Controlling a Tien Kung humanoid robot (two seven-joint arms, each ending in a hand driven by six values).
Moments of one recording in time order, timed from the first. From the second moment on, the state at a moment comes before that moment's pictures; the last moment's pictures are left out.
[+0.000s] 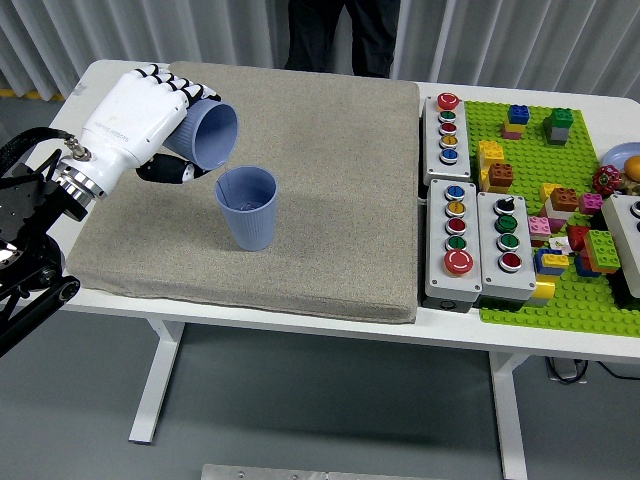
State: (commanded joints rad) left arm -0.48 0.63 -0.93 -1.51 2.27 0.23 0.11; right arm 0.19 -0.11 1.20 0.18 -0.58 -0.18 -0.20
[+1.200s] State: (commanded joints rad) left arm -0.36 0.38 -1.13 -1.29 1.39 0.44 -0.10; right arm 0.19 -0.11 1.21 0.18 -0.60 -0.17 -0.20
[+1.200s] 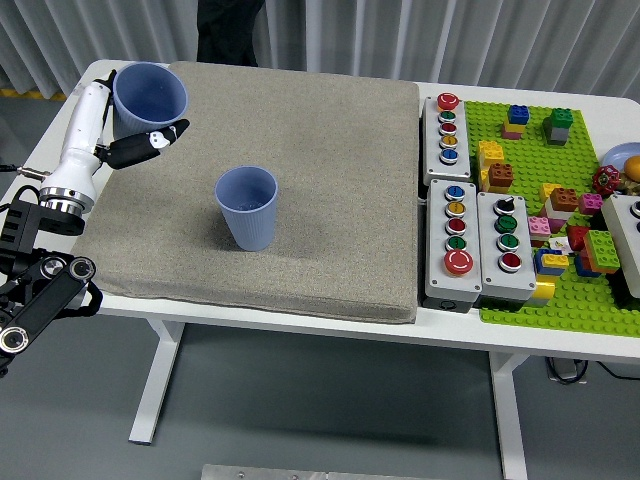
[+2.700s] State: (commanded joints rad) left arm -0.31 0.27 -1.02 -1.15 0.98 0.50 -0.26; right arm 0.19 -0.10 1.21 0.18 -0.60 -0.17 -0.20
